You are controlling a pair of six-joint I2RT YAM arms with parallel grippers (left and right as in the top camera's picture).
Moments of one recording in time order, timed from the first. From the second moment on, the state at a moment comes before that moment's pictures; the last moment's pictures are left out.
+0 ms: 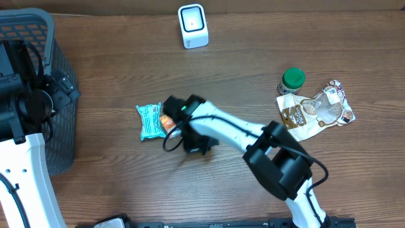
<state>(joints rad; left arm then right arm) 0.26 1.37 1.77 -1.42 -0.22 -0.44 0.84 2.17 1.62 -1.15 -0.01 0.69</state>
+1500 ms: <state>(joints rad) 0.26 1.37 1.77 -1.42 -0.22 -0.44 0.65 2.11 1.55 -1.02 -0.46 0.40</state>
